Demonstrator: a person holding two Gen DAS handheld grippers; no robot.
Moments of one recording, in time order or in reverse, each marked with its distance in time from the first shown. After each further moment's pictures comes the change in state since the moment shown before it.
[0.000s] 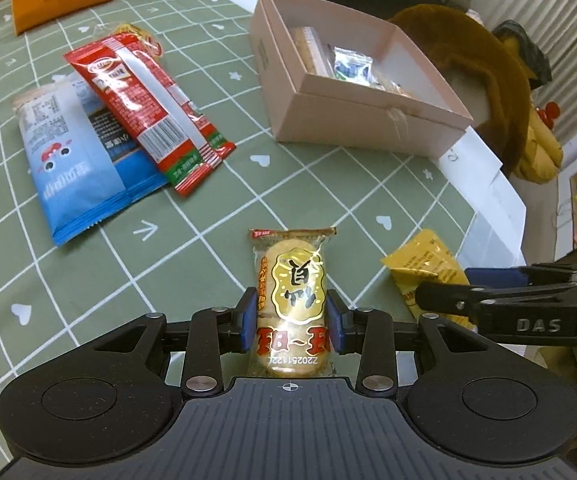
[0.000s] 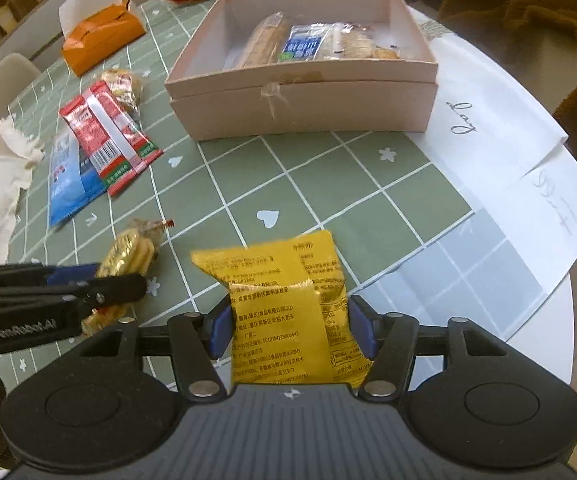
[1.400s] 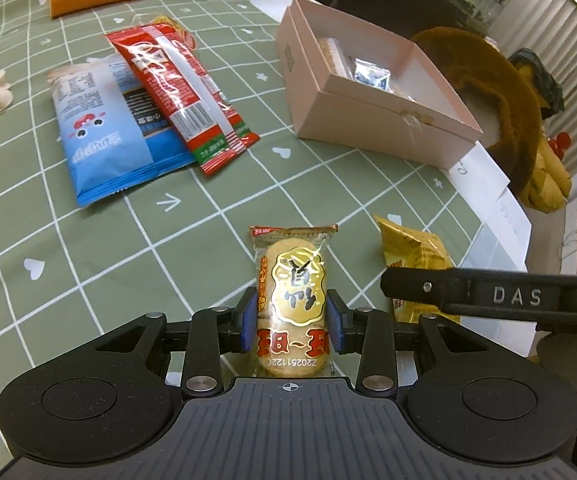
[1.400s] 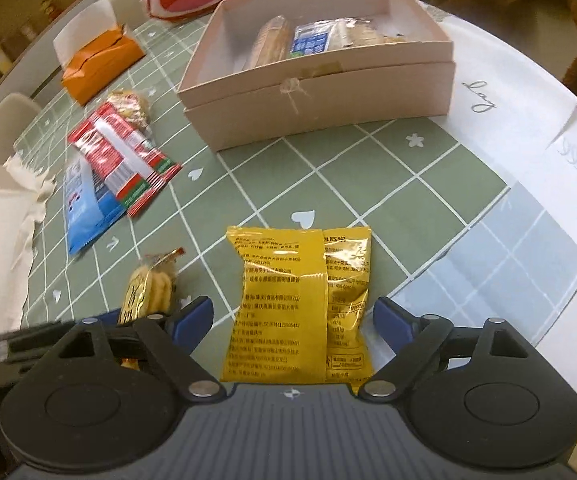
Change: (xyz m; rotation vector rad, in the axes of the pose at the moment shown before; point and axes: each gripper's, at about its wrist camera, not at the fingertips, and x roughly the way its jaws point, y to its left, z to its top) left arm -0.009 0.007 -0.020 -0.081 -0.063 0.020; right arm 0.018 0.018 -0.005 0.130 -0.031 0.035
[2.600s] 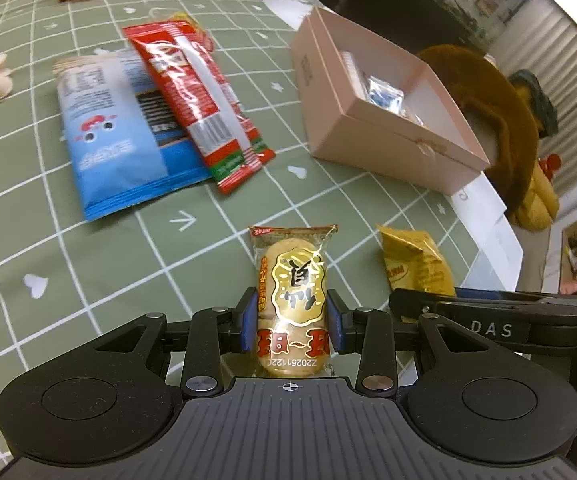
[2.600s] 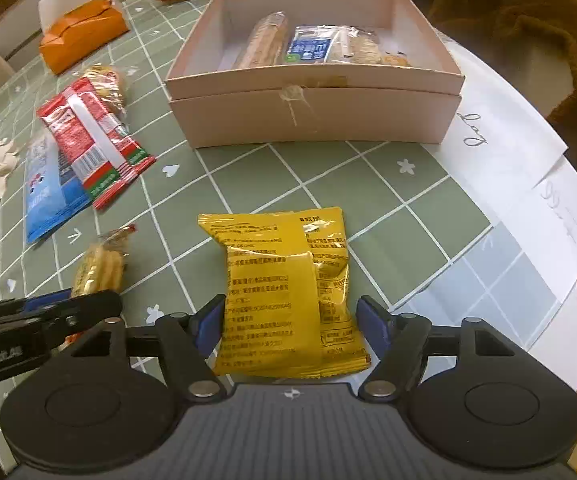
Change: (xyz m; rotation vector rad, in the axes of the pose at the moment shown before) left arm 0.004 0.020 0.019 -0.069 0.006 -0.056; right arm 0.008 0.017 0.013 -0.124 0.017 -0.128
